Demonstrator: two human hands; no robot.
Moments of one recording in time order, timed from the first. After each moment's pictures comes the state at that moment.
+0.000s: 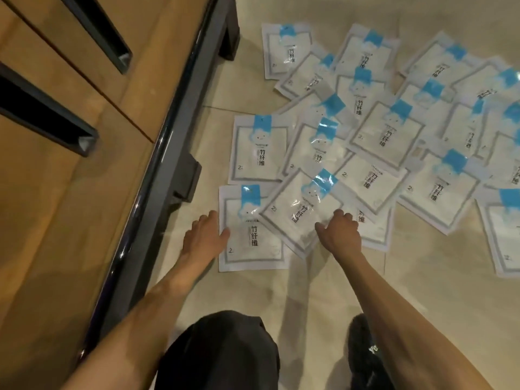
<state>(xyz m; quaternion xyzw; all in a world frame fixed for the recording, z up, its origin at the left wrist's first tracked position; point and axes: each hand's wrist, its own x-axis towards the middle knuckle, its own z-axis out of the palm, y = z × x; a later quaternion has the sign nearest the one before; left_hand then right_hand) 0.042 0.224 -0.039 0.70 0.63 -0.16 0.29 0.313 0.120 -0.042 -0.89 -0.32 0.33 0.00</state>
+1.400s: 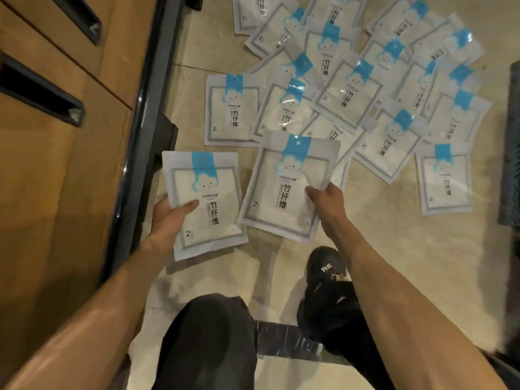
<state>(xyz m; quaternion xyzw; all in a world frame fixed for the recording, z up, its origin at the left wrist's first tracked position) 0.010 0.165 0.057 0.36 0.69 0.15 0.60 0.314 0.062 0.078 -0.79 -0.04 0.46 0.40</state>
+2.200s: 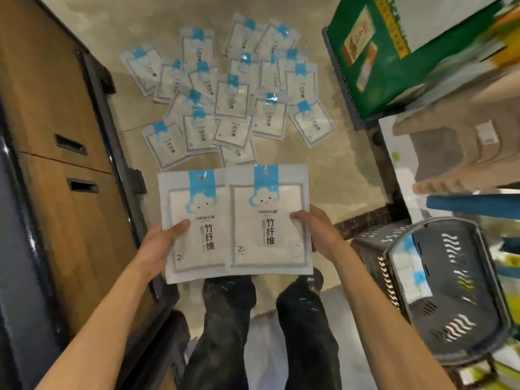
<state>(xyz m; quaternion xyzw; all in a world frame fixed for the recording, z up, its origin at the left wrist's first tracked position) 0.058 0.049 0.464 0.38 0.55 -0.06 0.74 0.292 -0.196 0.484 -0.71 0.10 0.52 0.46</state>
